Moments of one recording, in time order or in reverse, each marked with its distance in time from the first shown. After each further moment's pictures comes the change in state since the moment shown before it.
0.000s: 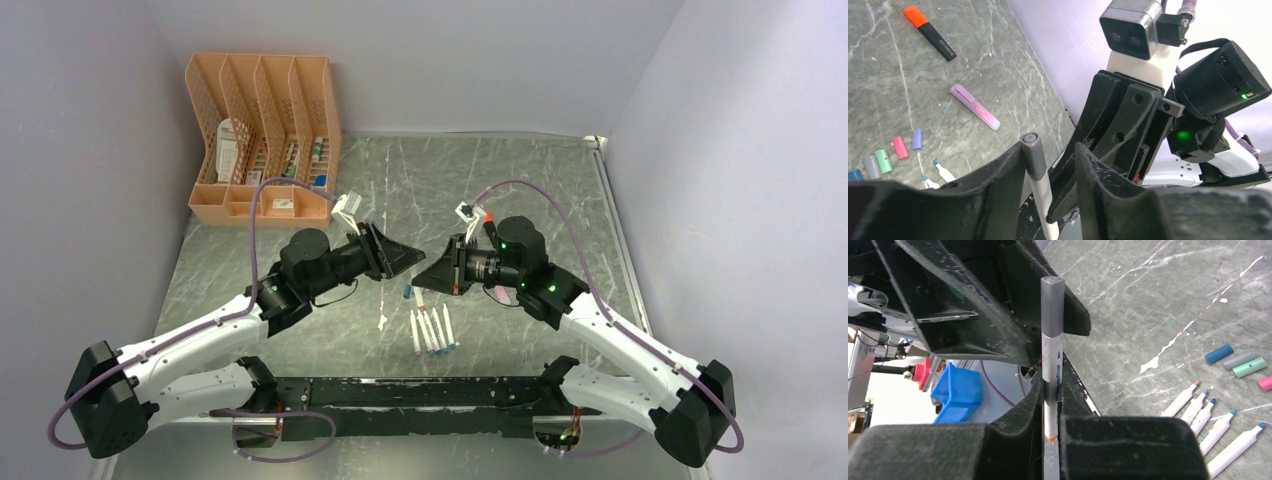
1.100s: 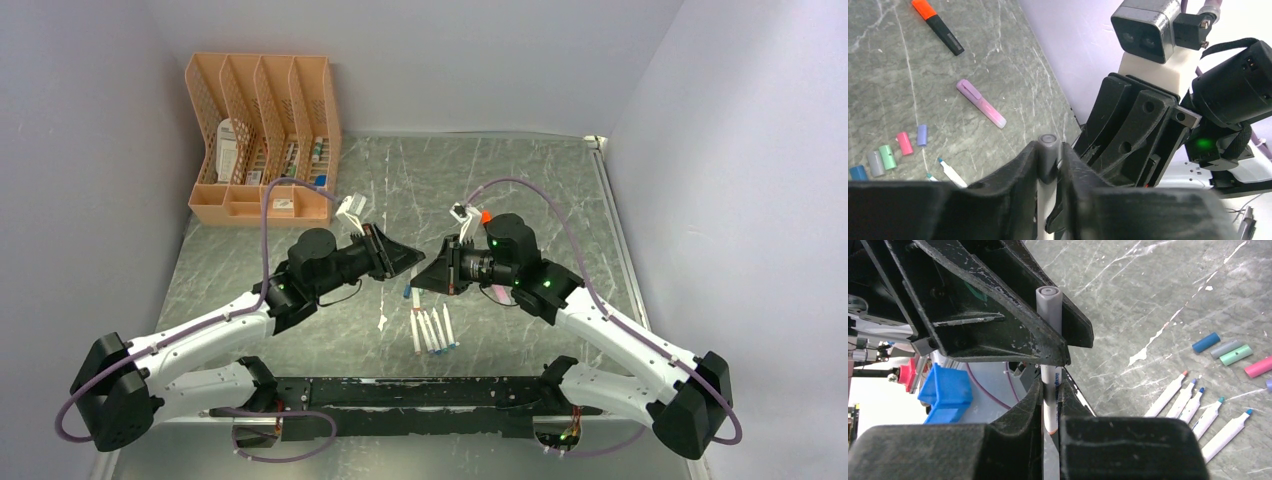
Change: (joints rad) left arm 0.002 0.048 -0.013 0.028 -0.008 -0.016; right arm 0.025 0.044 0.045 -0.083 0.068 -0.034
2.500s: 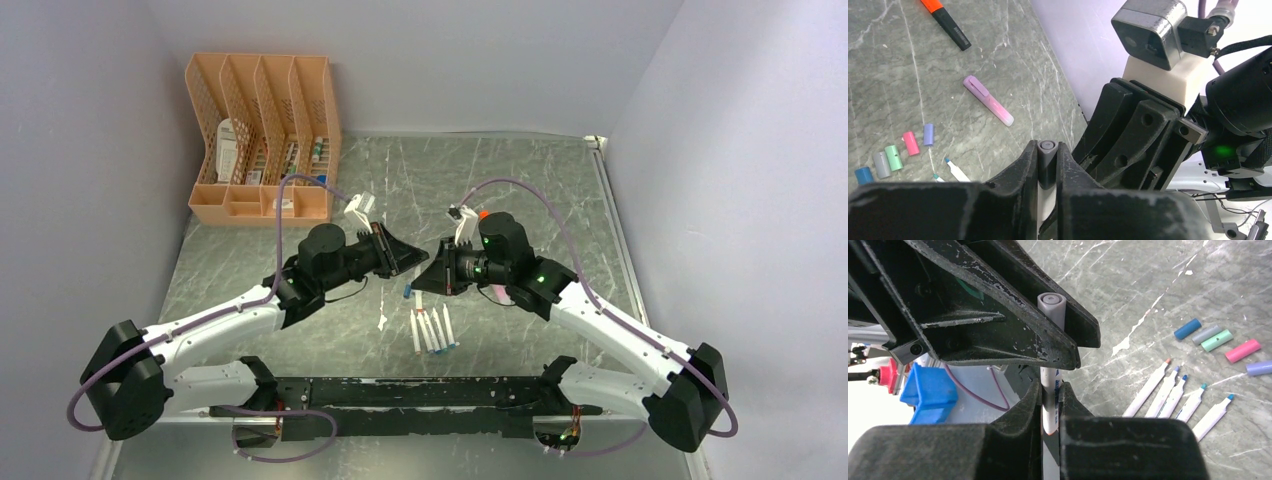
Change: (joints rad) left arm 0.010 0.077 0.018 0.019 0.024 0.002; right arm 0.011 0.045 0.021 -0.064 0.034 -0.037
